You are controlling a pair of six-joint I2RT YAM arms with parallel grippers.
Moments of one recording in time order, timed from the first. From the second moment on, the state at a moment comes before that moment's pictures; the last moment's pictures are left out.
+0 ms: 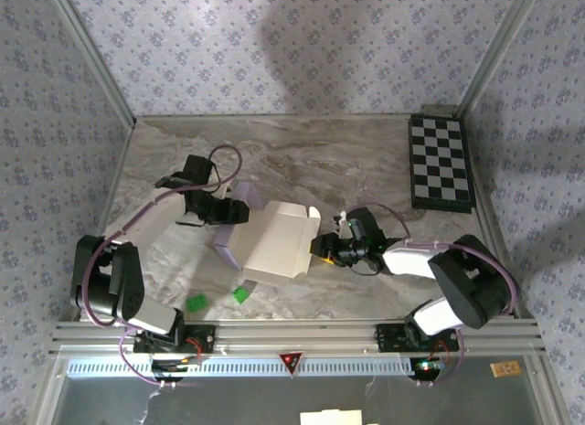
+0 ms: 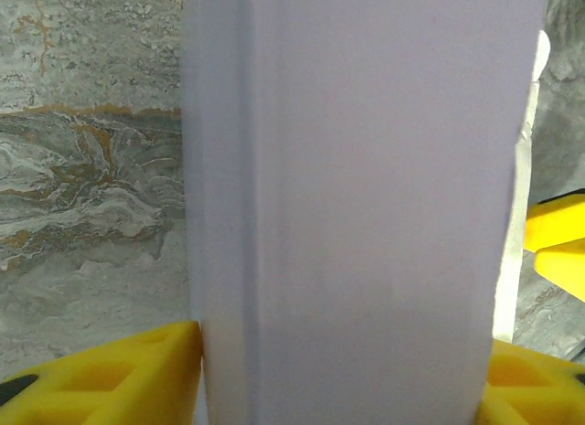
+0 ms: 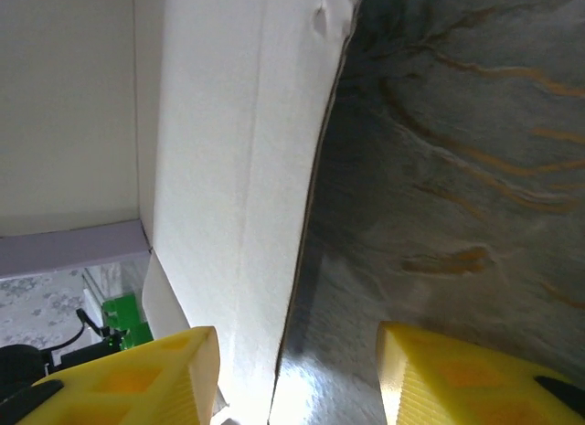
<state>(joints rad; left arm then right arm) -0.27 1.48 1.03 -0.74 0.47 -0.17 0.58 1.47 0.44 0.27 -0.55 0.89</state>
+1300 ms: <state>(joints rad) -0.21 1.09 1.01 -0.69 0.35 -0.24 0.55 1.27 1.13 -0.85 -0.26 0.26</state>
